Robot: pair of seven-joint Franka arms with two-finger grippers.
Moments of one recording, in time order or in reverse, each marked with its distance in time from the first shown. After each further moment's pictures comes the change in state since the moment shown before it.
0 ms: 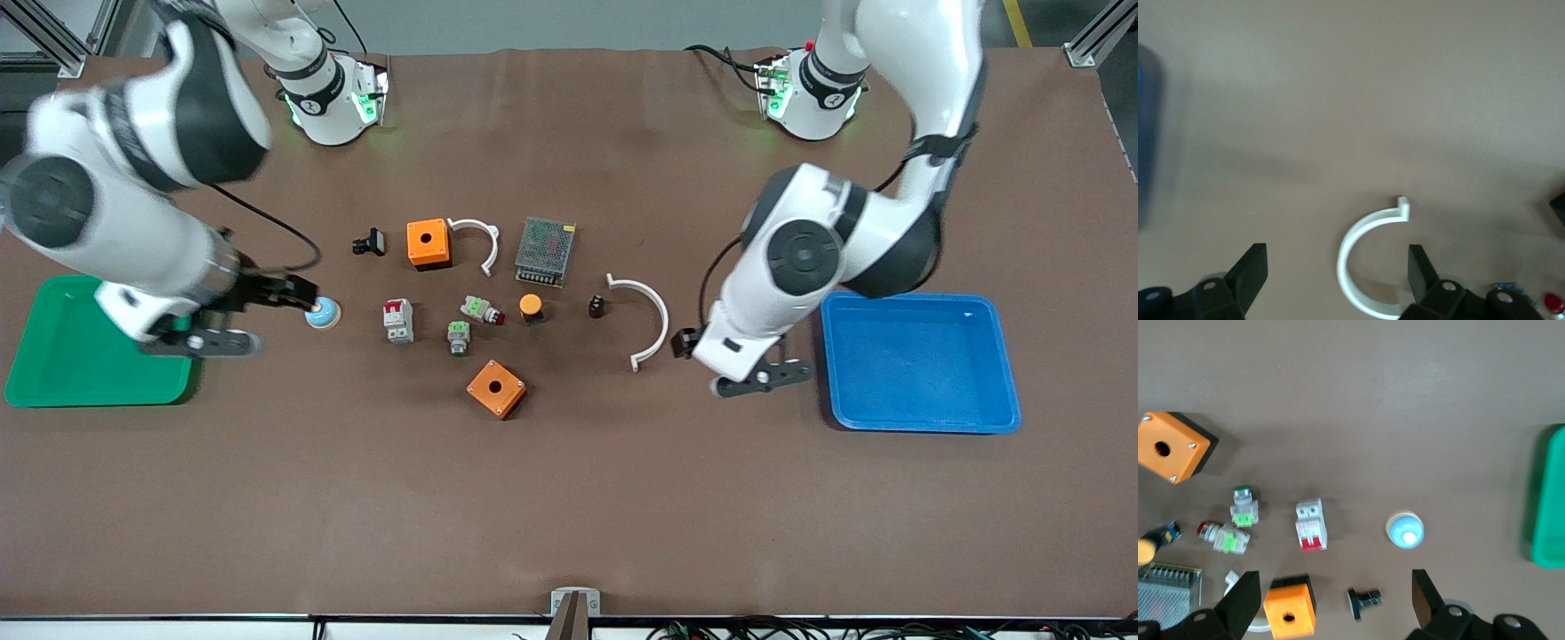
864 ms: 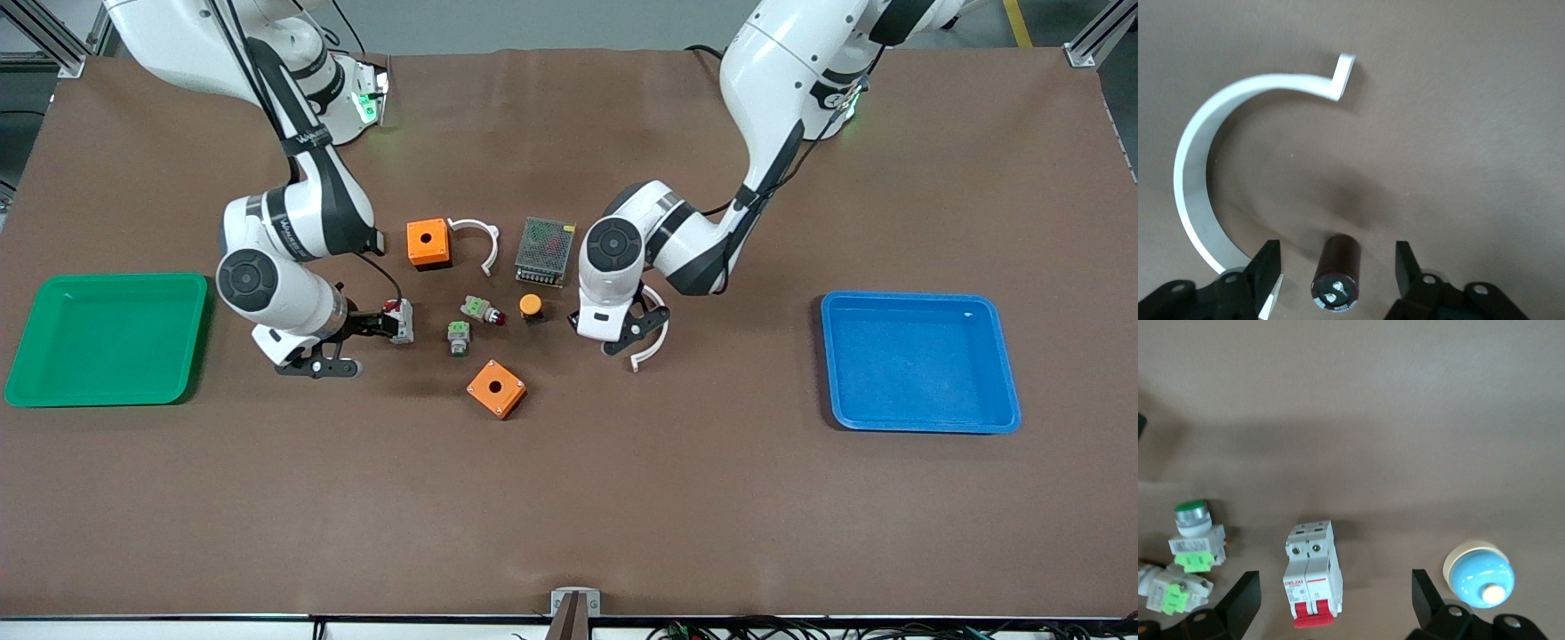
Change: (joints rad) left arm -0.226 0.182 0.001 -0.096 0.001 0.240 -0.541; right arm 0.038 0.077 0.000 -0.352 0.063 0.420 0.003
